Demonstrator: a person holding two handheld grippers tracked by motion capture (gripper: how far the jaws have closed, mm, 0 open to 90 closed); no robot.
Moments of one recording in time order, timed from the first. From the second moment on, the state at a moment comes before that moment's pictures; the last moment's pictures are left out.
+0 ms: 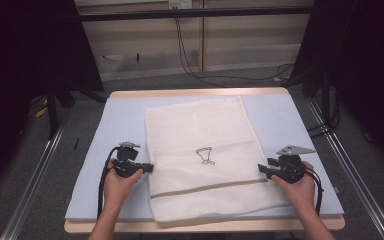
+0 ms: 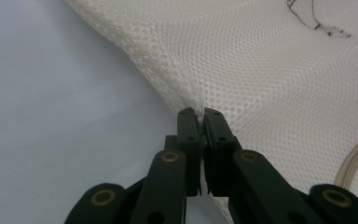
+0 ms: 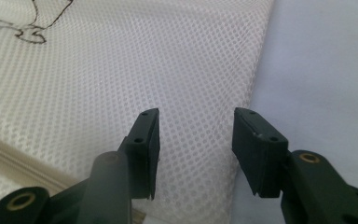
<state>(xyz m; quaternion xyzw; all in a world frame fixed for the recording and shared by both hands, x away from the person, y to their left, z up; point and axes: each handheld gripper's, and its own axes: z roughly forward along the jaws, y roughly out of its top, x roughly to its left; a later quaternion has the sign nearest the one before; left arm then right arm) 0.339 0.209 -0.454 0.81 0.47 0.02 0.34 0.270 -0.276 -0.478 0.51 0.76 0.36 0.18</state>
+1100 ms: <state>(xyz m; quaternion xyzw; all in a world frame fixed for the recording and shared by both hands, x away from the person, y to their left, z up) 0.352 0.227 -0.448 0.80 0.47 0.03 0.38 0.286 -0.254 -0.481 0.49 0.76 0.39 0.16</state>
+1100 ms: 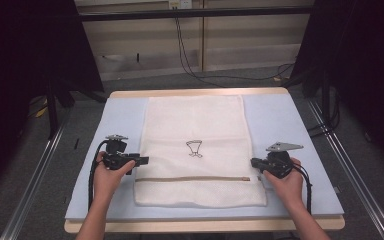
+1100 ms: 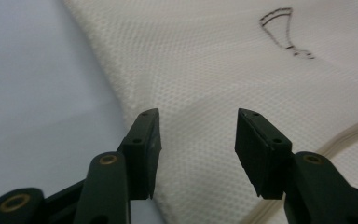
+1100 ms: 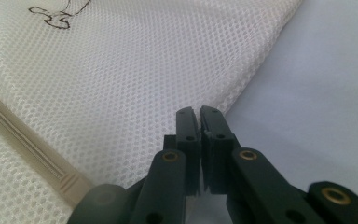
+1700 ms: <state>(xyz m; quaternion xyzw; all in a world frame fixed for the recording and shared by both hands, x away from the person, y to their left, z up) 0.335 0.149 -0.436 0.82 0.38 0.00 0.42 0.254 -0.263 -0.468 0.44 0.78 0.40 0.17</state>
